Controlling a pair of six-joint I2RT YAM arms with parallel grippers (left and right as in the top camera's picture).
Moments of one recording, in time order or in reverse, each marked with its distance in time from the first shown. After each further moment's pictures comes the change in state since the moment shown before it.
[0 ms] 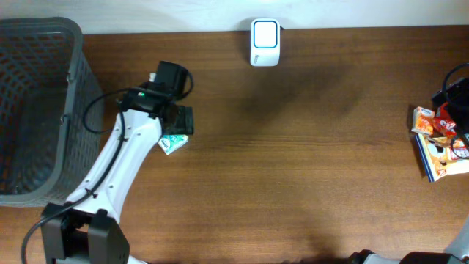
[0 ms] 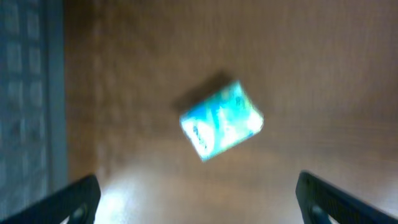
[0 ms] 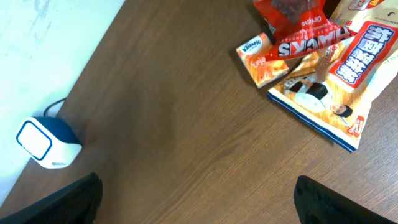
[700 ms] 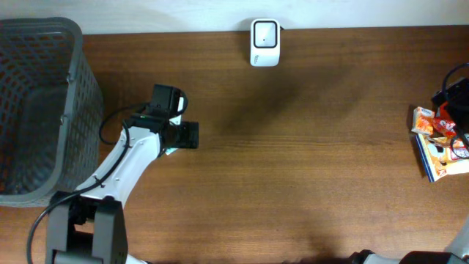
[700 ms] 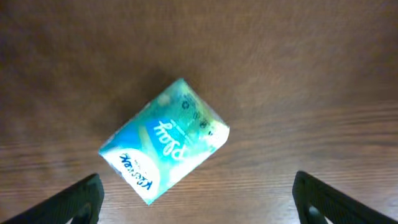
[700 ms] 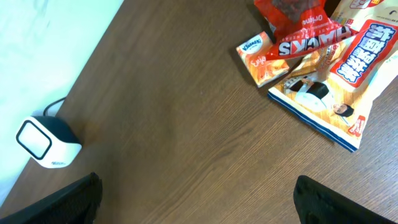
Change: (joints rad) left arm 0.043 0.001 -0.319 0.385 0.222 0.146; right arm 0.000 0.004 0.000 0.001 -0.003 -0.001
